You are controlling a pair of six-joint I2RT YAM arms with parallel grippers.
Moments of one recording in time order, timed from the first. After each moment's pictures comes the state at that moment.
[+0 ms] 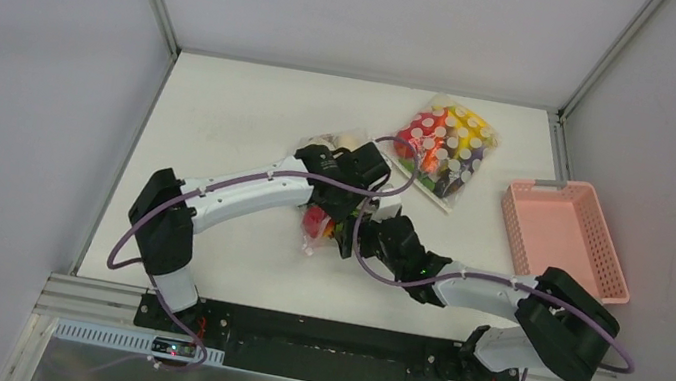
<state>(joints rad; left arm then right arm) -0.97 1.72 1.49 -0.91 -0.24 -0.27 0.99 1.37 0.46 0.41 0.28 0.40</state>
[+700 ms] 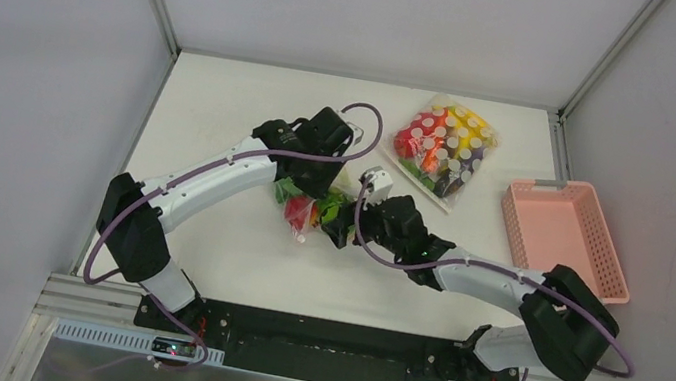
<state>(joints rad) -0.76 1.56 1.42 -0.89 -0.09 -0.25 0.91 1.42 0.61 0.40 -0.02 0.36</state>
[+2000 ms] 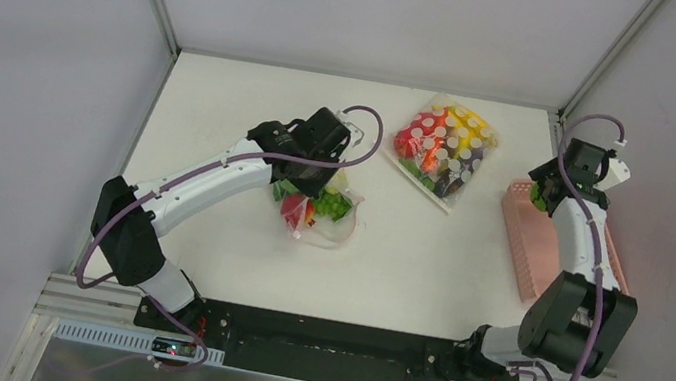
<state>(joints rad) -0.76 1.54 1.41 -0.89 -0.14 -0.15 -0.20 1.36 1.09 -0.48 0.35 0.61</state>
